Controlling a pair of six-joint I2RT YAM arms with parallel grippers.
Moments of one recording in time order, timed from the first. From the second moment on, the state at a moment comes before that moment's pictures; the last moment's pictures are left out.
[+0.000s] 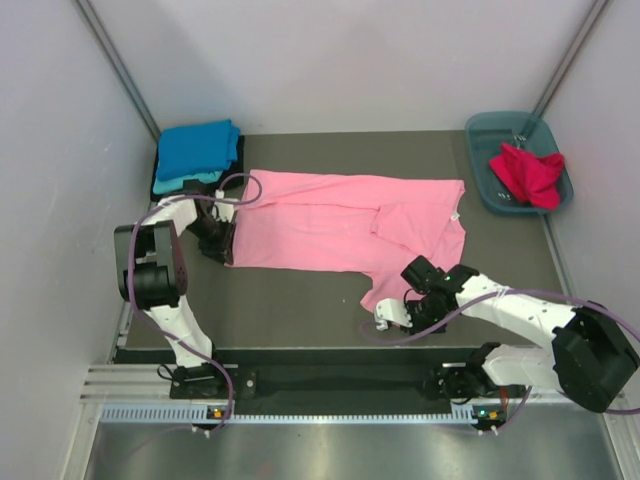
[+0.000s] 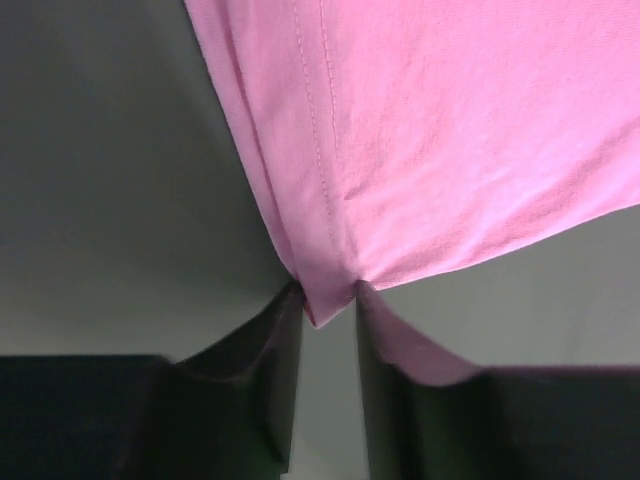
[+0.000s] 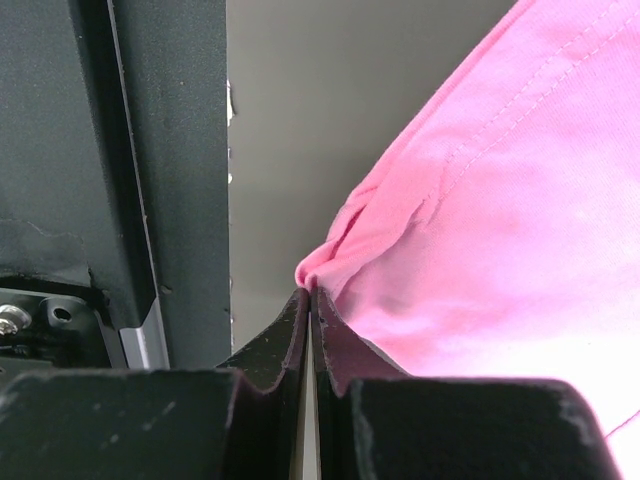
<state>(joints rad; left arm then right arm) 0.12 1.86 1.23 -0.81 0.29 0.35 0.72 1.19 0.59 -0.85 -0.24 -0.96</state>
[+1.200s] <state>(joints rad) 0.02 2.17 2.03 -1.08 0.41 0.34 0.15 1.33 1.23 -0.82 -0.22 -0.83</state>
